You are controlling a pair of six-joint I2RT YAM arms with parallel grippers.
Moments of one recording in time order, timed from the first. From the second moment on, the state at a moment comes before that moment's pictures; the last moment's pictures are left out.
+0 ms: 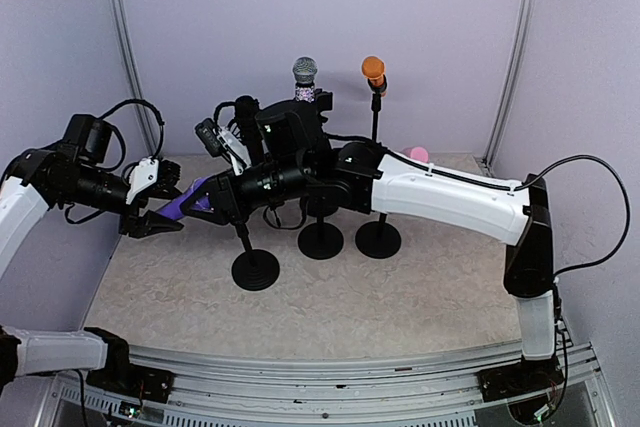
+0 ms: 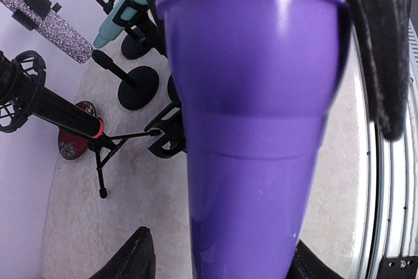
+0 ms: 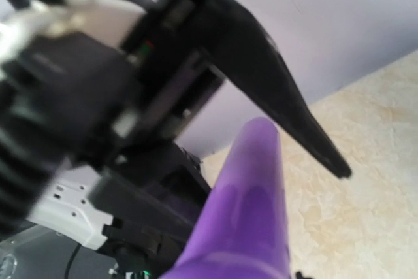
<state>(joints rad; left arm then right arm) -0.21 1.03 1.21 -1.06 0.64 1.11 1.16 2.10 2.08 -0.26 -0.40 0.36</state>
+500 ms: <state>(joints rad) -0.22 1.02 1.15 -1.02 0.62 1.11 1.15 2.12 2.10 -0.29 -0.37 0.36</state>
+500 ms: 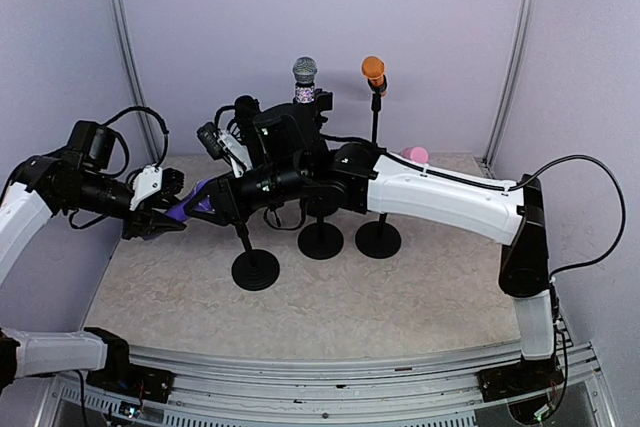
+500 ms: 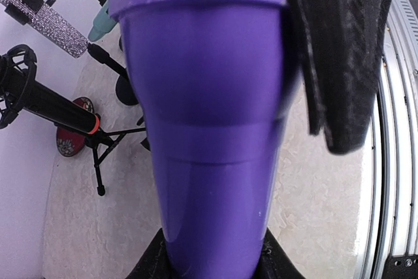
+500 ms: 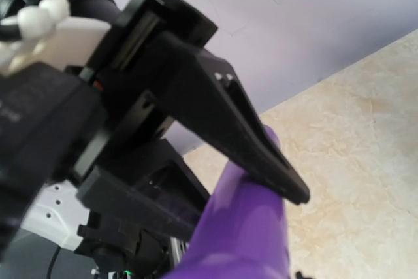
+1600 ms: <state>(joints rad) 0.01 1.63 0.84 -0.19 0.01 0.83 1.15 2.14 1.98 -0.34 0.18 0.28</state>
